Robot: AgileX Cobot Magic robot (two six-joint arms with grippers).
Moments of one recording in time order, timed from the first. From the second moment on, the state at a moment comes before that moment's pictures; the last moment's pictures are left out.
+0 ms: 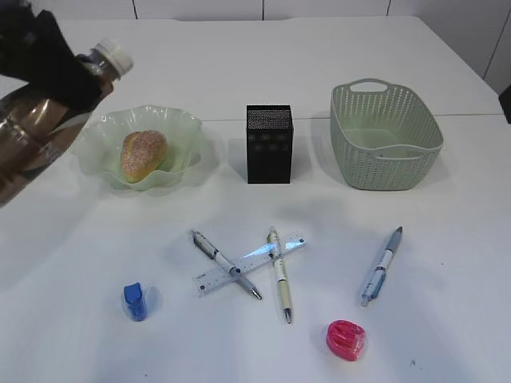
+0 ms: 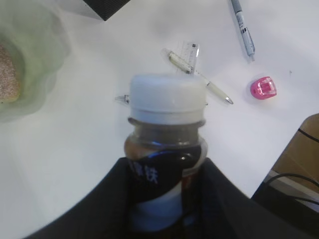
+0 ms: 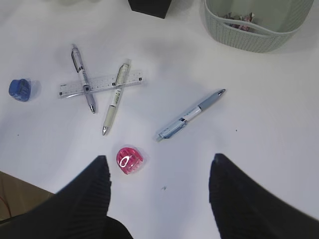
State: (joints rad) left arm -0.23 1.50 -1.46 -0.46 1.21 0.56; right arm 0.15 1.09 -1.22 0.21 1.20 -0.15
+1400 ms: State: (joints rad) left arm -0.42 1.35 -0.57 -0.58 -0.31 0.55; right arm 0.15 1.09 -1.22 0.21 1.19 -0.15
